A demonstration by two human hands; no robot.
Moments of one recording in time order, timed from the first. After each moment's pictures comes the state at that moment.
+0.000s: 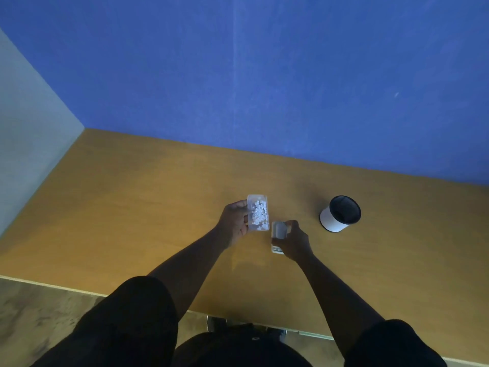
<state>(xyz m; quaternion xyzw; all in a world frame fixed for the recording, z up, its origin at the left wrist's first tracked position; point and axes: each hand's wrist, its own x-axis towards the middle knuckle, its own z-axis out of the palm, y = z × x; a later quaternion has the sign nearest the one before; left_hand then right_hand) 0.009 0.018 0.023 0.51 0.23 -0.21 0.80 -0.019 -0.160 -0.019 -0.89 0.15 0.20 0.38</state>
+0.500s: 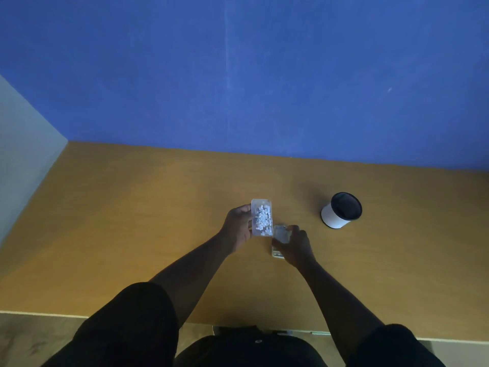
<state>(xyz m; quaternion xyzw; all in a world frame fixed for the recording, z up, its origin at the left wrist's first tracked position) 0.019 0.028 0.018 0.53 0.21 -0.26 0.78 -0.028 -0.143 -0.031 -0.90 0.19 0.17 0.35</state>
